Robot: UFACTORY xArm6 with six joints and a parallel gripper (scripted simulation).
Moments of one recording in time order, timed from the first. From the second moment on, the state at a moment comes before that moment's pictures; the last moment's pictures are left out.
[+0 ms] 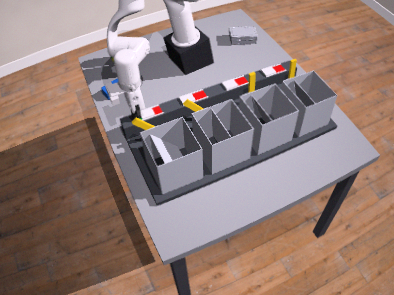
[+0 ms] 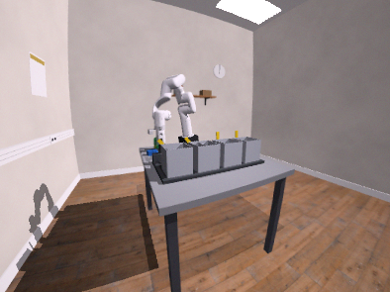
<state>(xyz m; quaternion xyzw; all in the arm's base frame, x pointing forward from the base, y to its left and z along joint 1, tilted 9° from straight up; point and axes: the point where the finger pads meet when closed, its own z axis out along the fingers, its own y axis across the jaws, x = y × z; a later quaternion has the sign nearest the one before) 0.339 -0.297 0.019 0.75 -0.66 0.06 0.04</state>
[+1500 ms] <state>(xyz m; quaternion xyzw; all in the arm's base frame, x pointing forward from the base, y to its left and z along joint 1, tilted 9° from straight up) 0.337 -0.276 0.015 0.75 -0.66 0.06 0.04</state>
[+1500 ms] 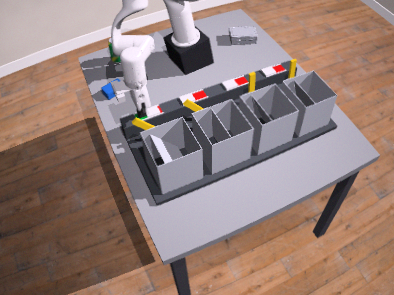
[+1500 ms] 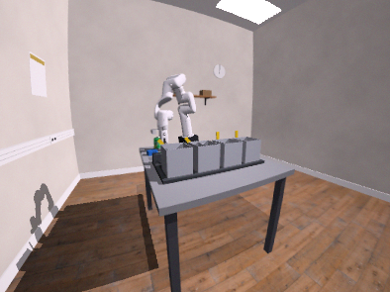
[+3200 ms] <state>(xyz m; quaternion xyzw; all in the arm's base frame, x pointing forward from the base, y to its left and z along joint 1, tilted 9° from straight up) 0.336 -0.269 0.014 0.75 -0.66 0.06 0.05</state>
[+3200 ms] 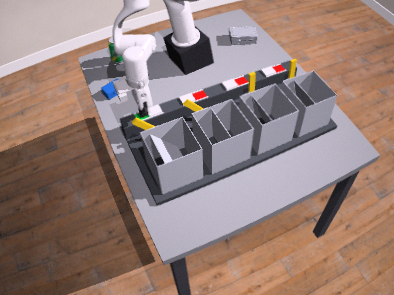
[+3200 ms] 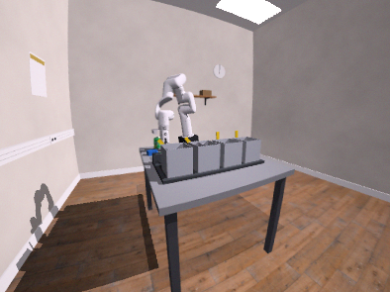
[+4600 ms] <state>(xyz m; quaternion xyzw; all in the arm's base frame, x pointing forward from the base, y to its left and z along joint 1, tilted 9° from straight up) 0.336 -0.274 0.020 0.75 -0.66 0.06 0.05</state>
